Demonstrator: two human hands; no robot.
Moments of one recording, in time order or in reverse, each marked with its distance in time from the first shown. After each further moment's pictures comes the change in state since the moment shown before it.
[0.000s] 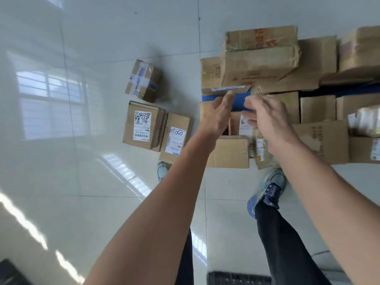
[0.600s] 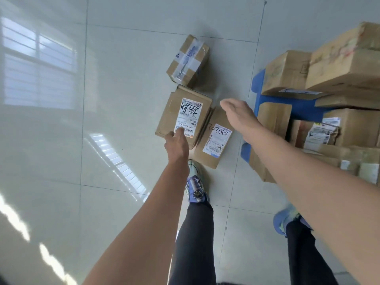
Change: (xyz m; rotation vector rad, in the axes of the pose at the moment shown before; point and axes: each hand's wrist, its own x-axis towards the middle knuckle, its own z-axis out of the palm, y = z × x) left_hand 0.046 -0.180 -0.260 -0.360 0.516 -0.418; right_hand 0.064 0.015 0.292 -0.453 -0.249 -0.018
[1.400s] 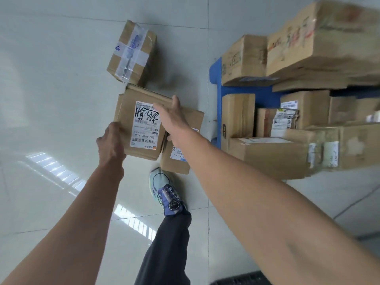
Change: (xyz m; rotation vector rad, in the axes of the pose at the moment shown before) left_hand 0.103 0.026 -0.025 0.140 -0.051 0.096; right_hand 0.041 -0.012 0.082 0.427 -0.008 0.281
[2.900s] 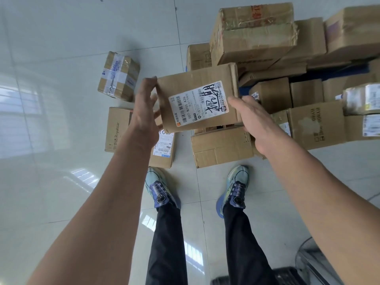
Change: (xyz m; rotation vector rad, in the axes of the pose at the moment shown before) left_hand -0.203 0.067 0.151 -0.090 -0.438 0.256; right_hand -0.136 0.056 -0.304 -0.004 0.133 -0.144
